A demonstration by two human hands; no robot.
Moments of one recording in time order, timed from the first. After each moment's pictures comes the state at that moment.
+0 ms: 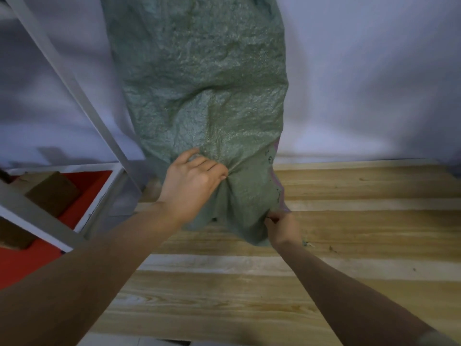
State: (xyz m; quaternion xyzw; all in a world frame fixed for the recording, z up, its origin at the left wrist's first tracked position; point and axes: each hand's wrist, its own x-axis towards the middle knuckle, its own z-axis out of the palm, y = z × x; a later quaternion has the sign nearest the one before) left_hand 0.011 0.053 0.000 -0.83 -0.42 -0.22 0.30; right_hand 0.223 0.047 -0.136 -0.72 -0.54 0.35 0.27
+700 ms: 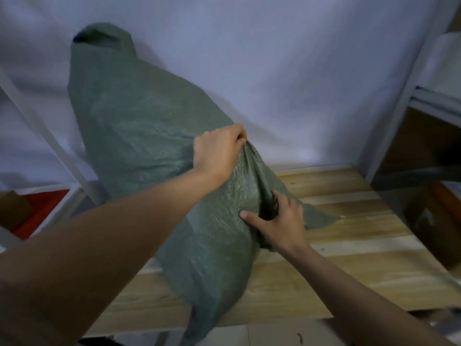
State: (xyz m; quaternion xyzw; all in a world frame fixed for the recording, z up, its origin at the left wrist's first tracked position) left_hand 0.266 0.008 0.086 -0.77 -0.55 -0.29 0.15; right_hand 0.409 -0.070 -0.042 -0.67 -0.59 0.27 0.36
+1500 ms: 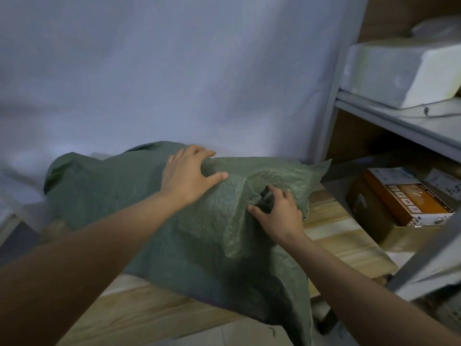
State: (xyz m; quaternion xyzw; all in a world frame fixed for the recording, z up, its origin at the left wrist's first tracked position) left_hand 0.308 0.002 0.048 -0.81 -0.54 -0.22 0.00; right_hand 0.503 -0.081 -0.030 -0.76 -0.53 0.19 0.31
